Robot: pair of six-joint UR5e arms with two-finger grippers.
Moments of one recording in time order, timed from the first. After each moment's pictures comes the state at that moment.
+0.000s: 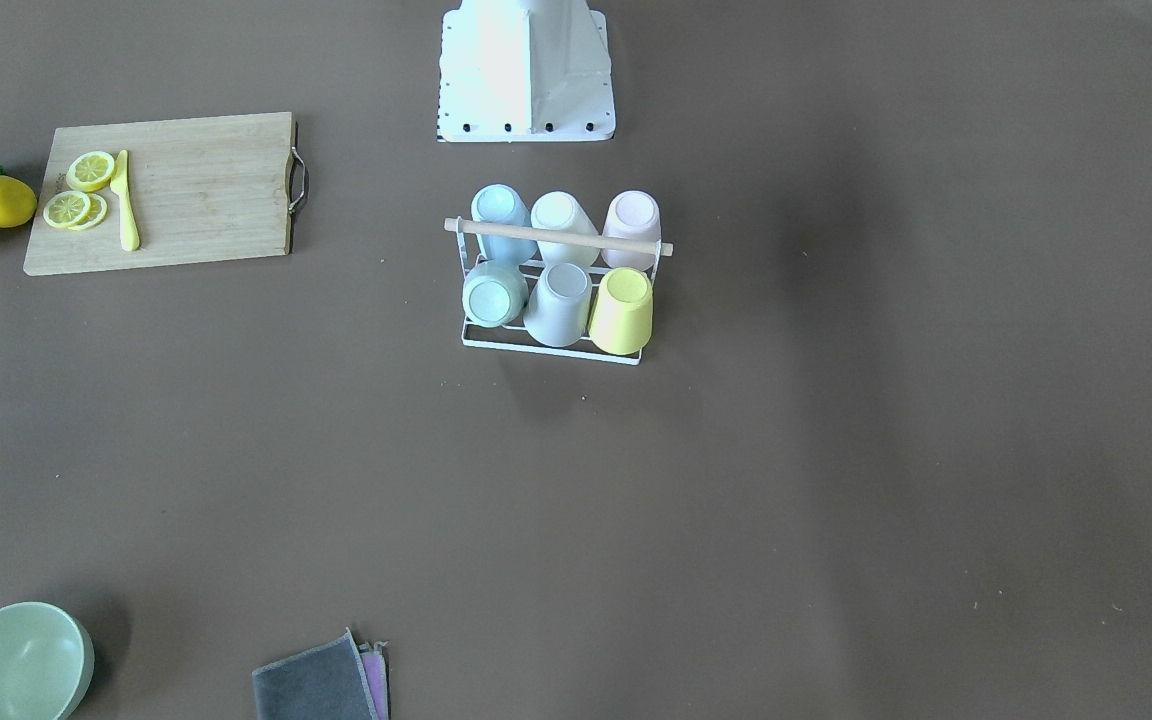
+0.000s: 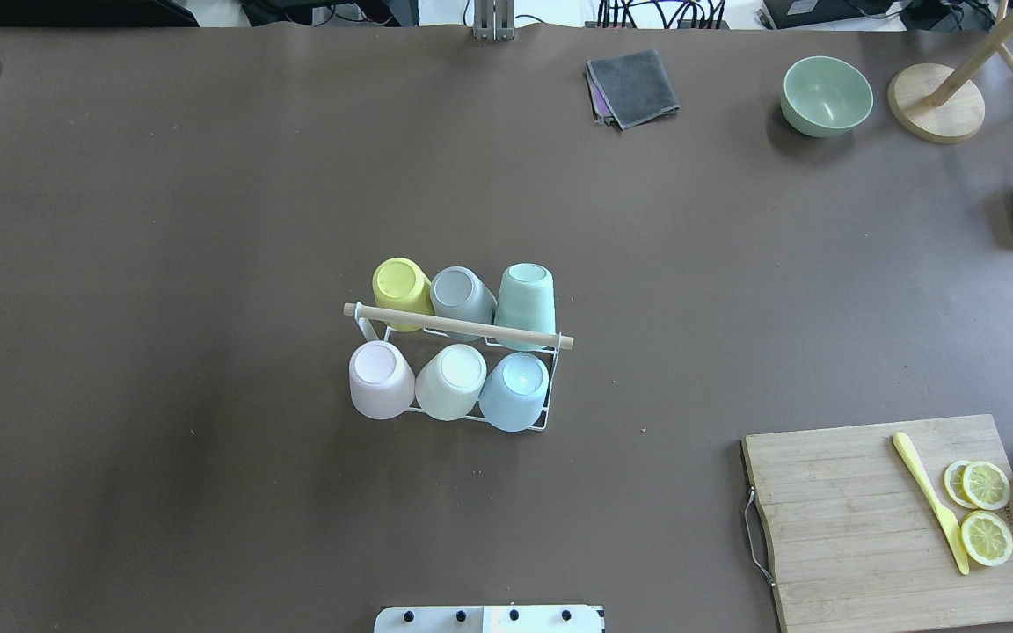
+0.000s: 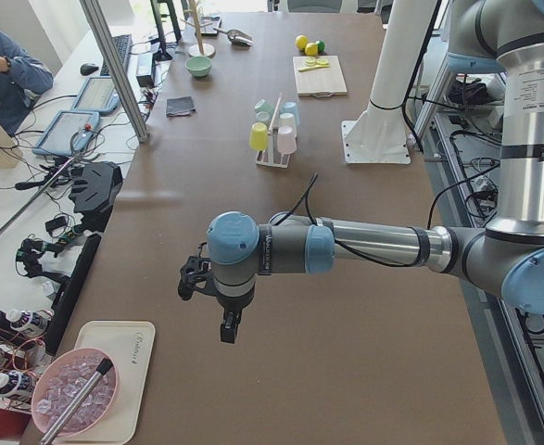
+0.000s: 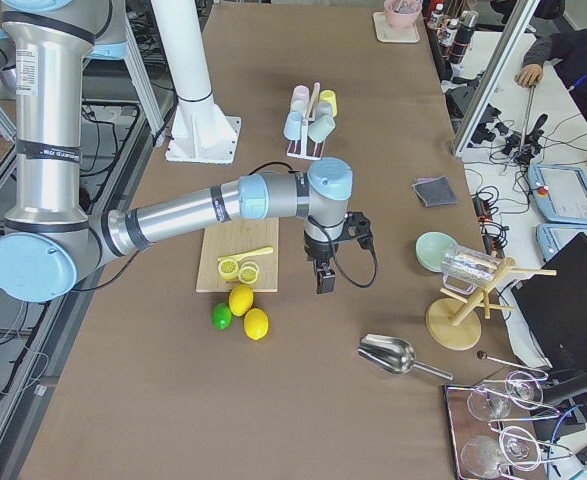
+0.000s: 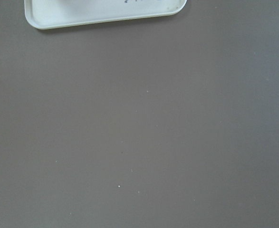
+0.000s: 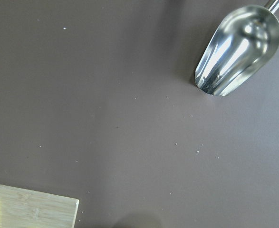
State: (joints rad) left arm -1.69 -1.52 -1.73 -1.47 -2.33 0.22; right arm 1.47 -1.67 1.94 -1.79 2.27 -0.17
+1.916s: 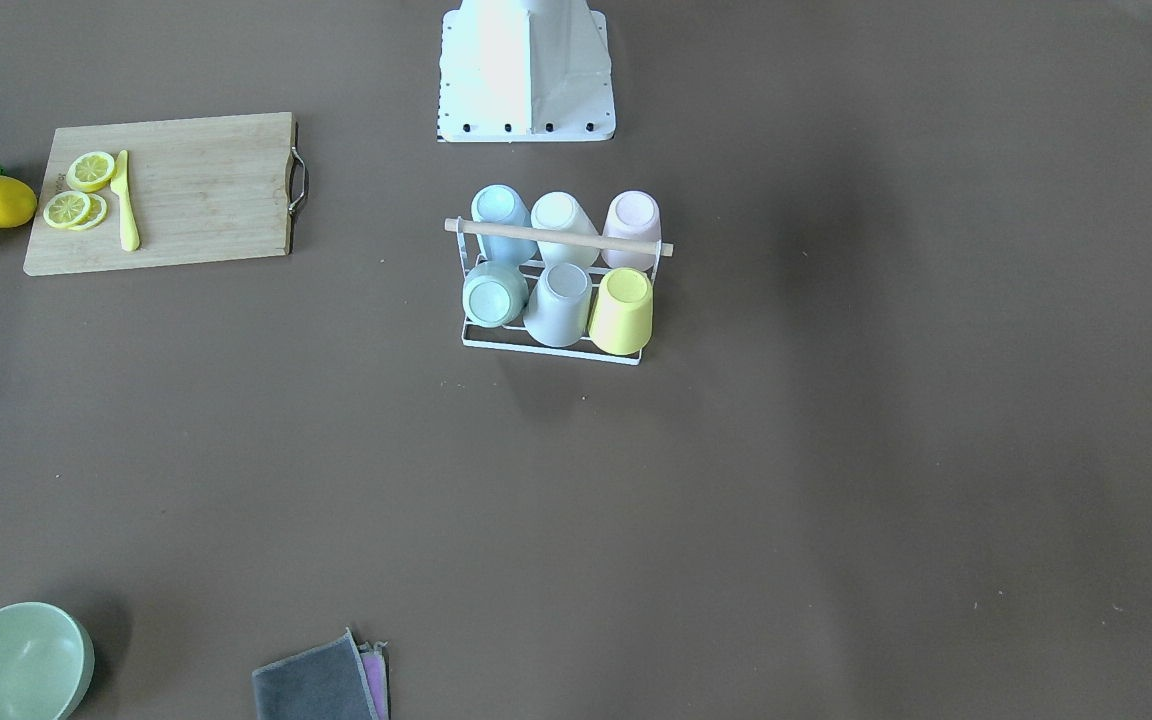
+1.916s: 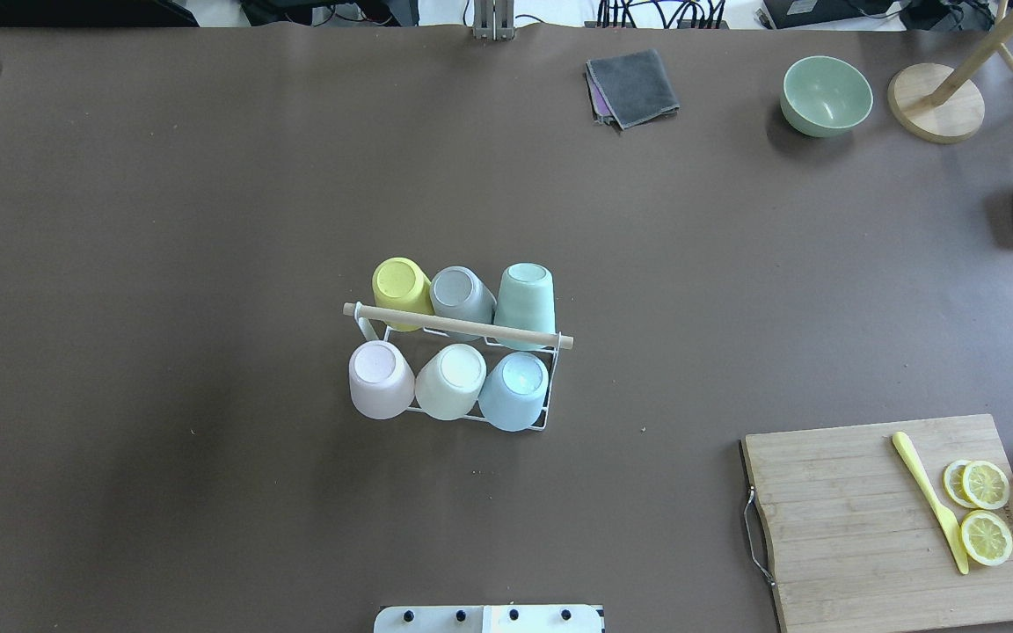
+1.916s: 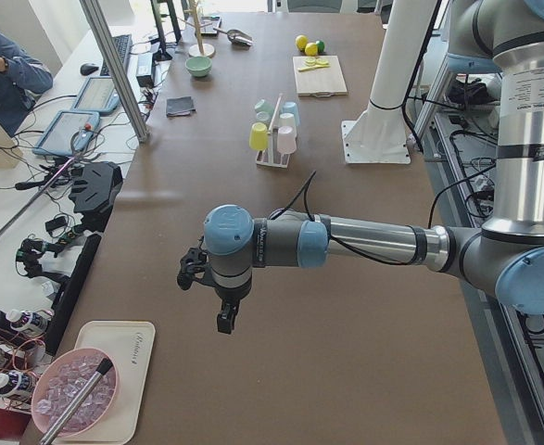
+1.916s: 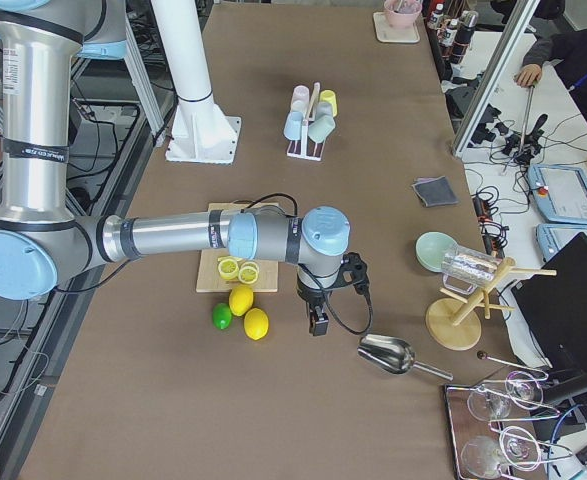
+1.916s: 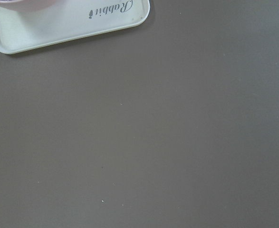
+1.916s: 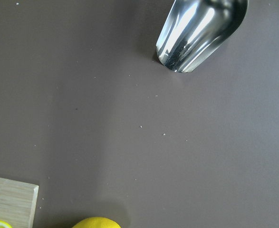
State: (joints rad) left arm -1.66 -1.52 -1.73 -1.48 -2.33 0.21; right arm 1.55 -1.68 1.81 -1.75 2.30 -0.28
